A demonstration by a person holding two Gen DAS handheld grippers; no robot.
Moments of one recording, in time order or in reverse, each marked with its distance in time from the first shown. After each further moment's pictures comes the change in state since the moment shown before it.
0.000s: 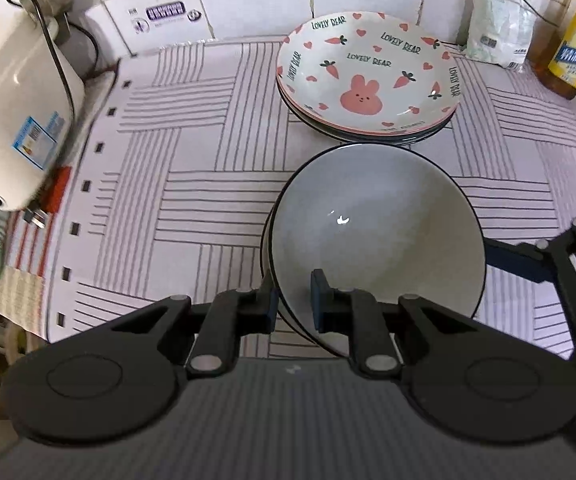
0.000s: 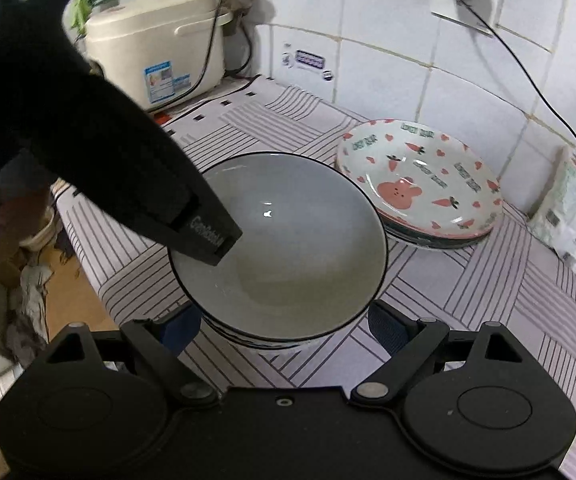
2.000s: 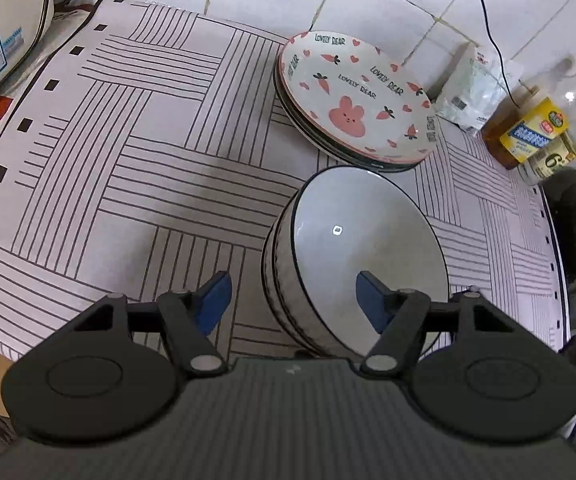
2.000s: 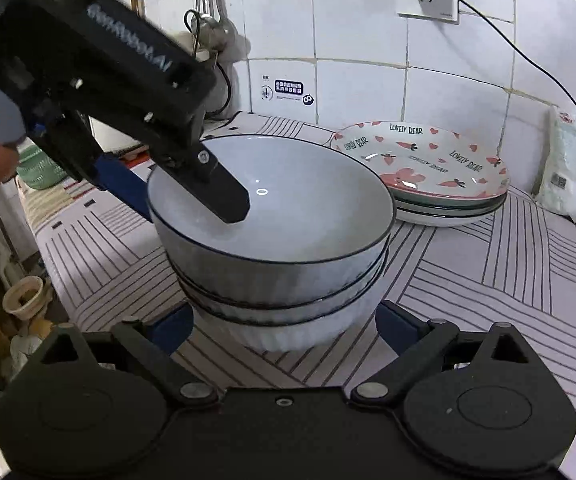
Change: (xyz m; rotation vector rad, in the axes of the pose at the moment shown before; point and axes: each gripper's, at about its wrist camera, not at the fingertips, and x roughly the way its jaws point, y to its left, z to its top) left arm 0.032 0.077 -0.023 -0.231 -0.066 -0.397; right arm 0.050 0.012 -0.057 0.092 -0.229 -0.027
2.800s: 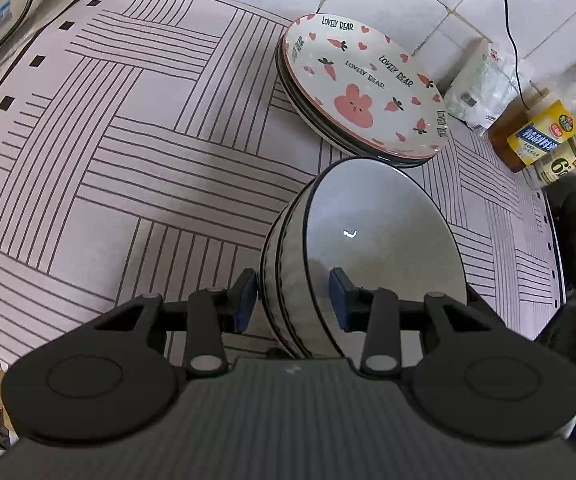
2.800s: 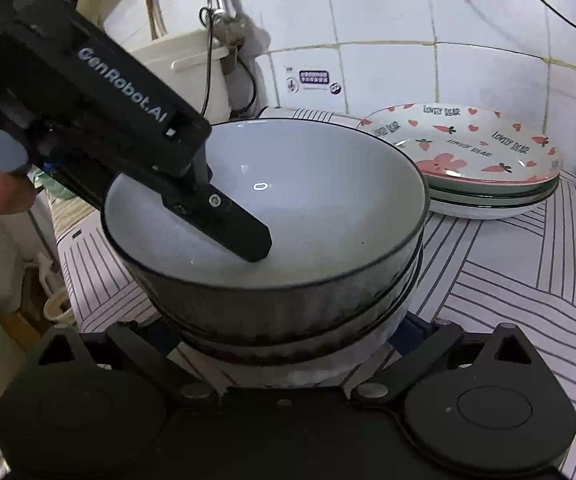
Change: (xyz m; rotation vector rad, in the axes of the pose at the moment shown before) left arm 0.023 0.007 0.003 -0.044 0.033 -0.027; right arm 0.031 -0.018 0.004 0.033 0.009 0.165
